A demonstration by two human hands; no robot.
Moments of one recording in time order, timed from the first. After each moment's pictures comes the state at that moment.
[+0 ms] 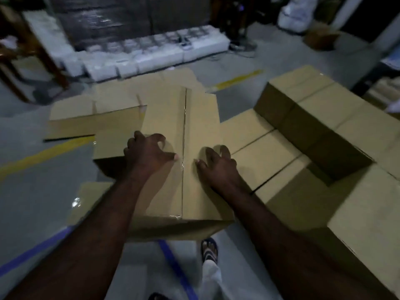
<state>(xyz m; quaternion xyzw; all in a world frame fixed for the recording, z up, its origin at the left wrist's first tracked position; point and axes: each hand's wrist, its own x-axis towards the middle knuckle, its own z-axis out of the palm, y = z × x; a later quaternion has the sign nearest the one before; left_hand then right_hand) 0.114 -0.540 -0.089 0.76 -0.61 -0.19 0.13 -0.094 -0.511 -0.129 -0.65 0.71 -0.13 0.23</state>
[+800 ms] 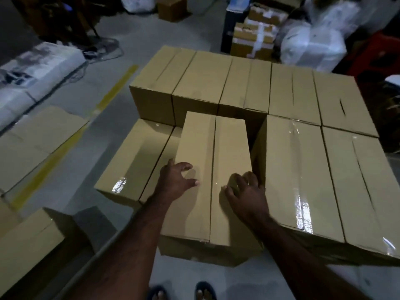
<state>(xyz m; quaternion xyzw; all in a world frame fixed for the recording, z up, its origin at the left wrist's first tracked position) -0.332 -0.680 -0.222 0.43 -0.81 -0.38 0.09 -0.468 -0.492 -0.228 -0.33 0.91 -0.17 0.19</state>
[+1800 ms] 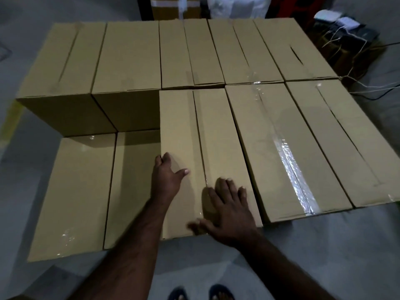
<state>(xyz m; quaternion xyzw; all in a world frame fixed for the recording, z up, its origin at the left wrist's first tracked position) -0.478 -0.729 -0.344 0.37 -0.85 -0.37 0.03 -0.484 -0.519 -0.349 -0.36 0.91 -0.07 0.17</state>
